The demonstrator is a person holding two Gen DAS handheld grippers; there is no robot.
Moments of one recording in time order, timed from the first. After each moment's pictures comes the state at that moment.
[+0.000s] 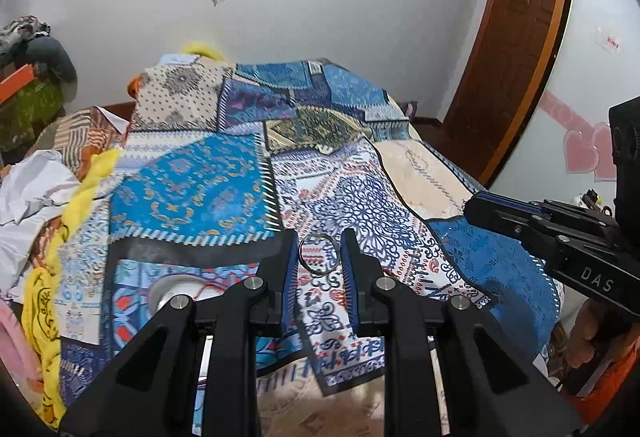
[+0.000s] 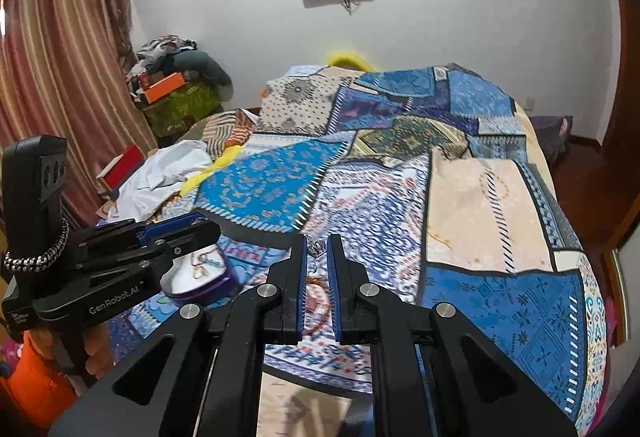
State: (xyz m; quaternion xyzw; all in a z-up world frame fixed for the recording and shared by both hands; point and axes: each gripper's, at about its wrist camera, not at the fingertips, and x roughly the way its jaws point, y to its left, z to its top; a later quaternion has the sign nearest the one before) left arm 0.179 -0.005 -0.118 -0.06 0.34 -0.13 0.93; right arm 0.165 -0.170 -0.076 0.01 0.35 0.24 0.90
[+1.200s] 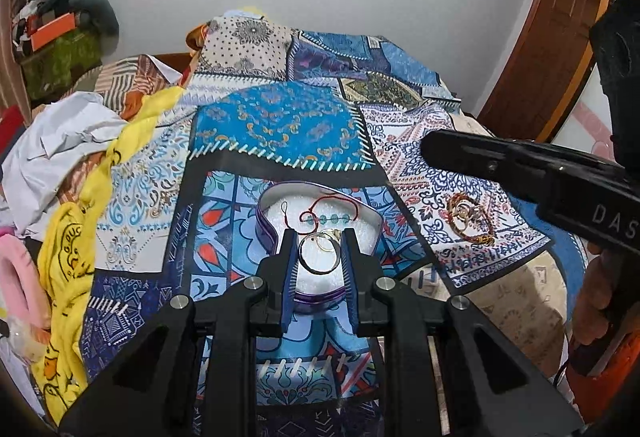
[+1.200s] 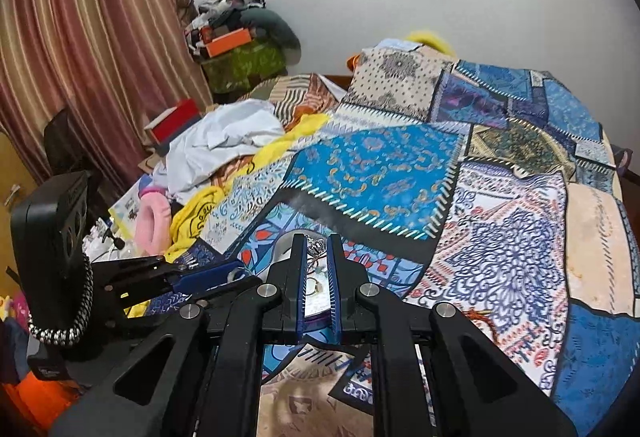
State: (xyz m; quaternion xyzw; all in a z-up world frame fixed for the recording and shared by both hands) left arm 0.143 0.083 -0.177 -0.09 0.39 -0.07 0.91; right arm 0.166 -0.044 -0.103 -0.04 0.39 0.34 0.86
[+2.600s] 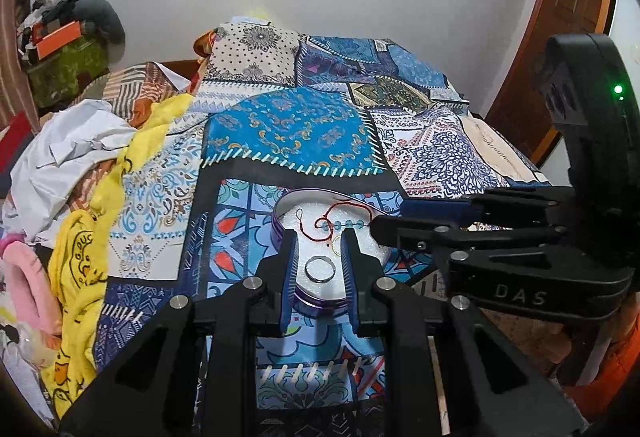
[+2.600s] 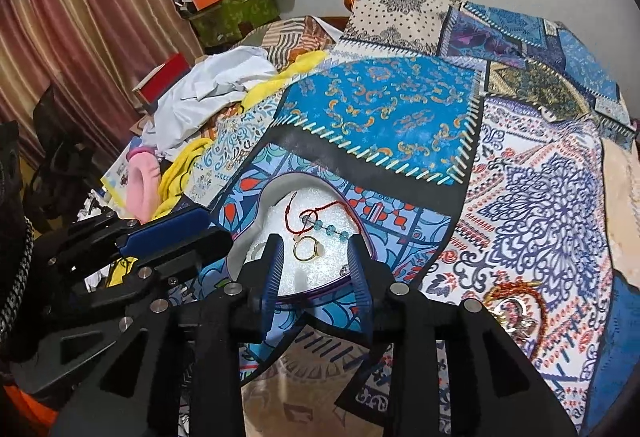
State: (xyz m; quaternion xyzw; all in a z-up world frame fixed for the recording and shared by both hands) left arm 0.142 0.088 -0.169 -0.08 0.38 -0.05 0.92; right arm 0.180 -0.026 -0.146 -0.06 0.47 0.33 0.82
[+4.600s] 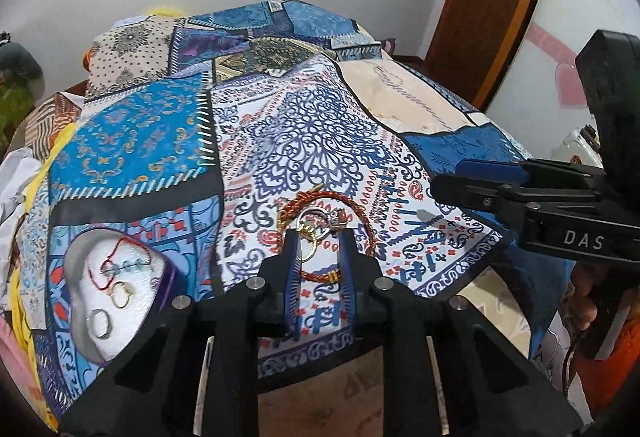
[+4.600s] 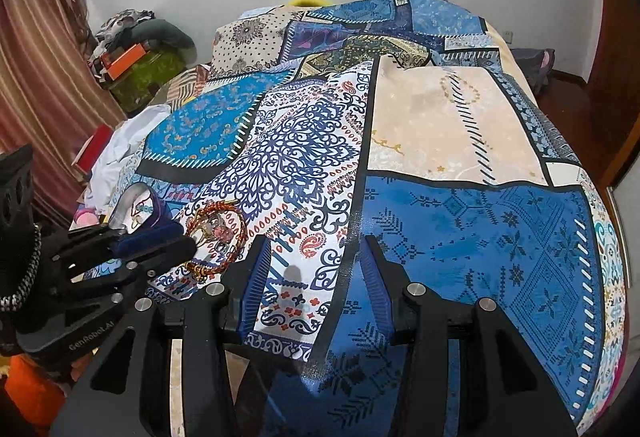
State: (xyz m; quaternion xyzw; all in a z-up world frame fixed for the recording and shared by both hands) left arm 0.193 -0.070 -0.186 0.00 0.43 -0.17 0.89; right arm 0.181 -0.225 -0.142 0.03 0.46 0.20 0.87
